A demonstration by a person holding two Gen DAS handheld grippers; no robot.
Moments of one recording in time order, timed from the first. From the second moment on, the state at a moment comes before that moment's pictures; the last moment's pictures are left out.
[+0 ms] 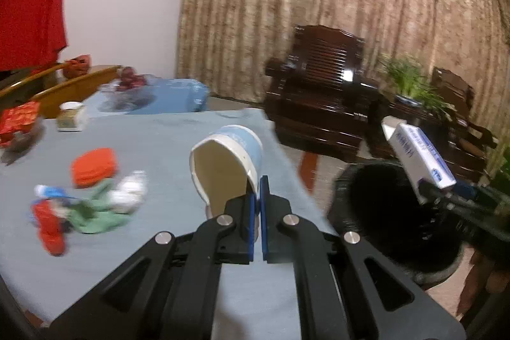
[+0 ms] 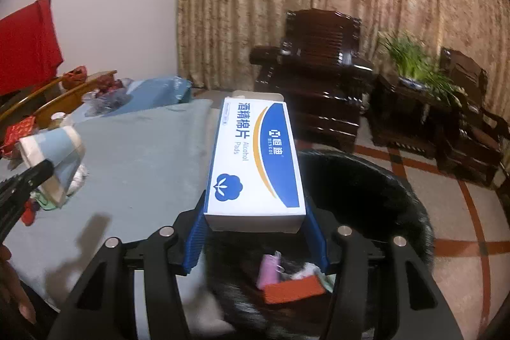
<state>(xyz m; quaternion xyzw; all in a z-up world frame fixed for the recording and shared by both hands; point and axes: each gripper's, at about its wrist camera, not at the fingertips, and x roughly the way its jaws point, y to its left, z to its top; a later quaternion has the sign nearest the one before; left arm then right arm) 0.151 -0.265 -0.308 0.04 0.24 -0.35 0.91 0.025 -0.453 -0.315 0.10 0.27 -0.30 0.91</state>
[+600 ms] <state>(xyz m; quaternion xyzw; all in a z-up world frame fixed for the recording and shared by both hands) 0.078 -0.426 -0.350 0.09 0.28 -0.44 0.85 -0.050 -0.553 -0.352 0.16 0.28 -0.36 0.87</state>
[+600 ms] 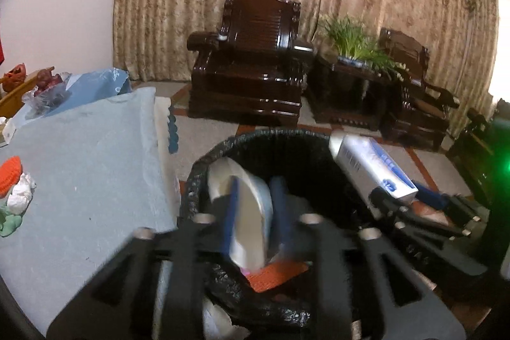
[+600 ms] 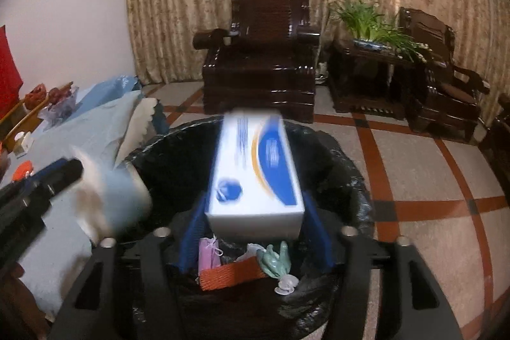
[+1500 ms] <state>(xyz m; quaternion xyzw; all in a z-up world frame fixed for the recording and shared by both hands) 0.214 -0.099 -0.318 0.06 0.24 -0.19 0.95 0.093 -0.349 -0.313 0.11 0.27 -0.18 0.94</state>
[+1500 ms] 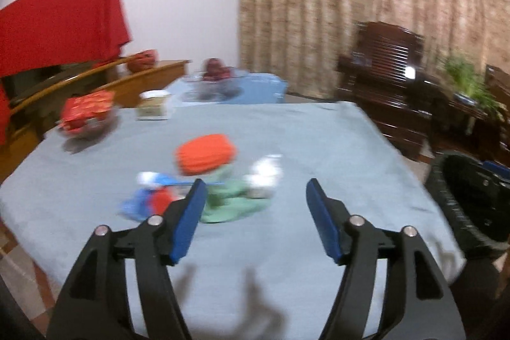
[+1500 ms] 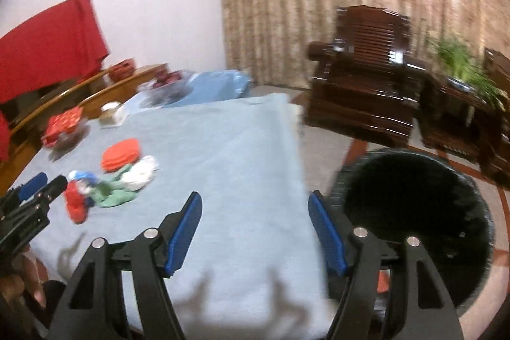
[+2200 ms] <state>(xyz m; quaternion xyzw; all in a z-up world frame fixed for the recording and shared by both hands) 0.297 -0.035 -0.379 0.04 0.32 -0.19 0.93 0.184 -0.251 -0.333 0.05 0.32 -0.11 0.94</state>
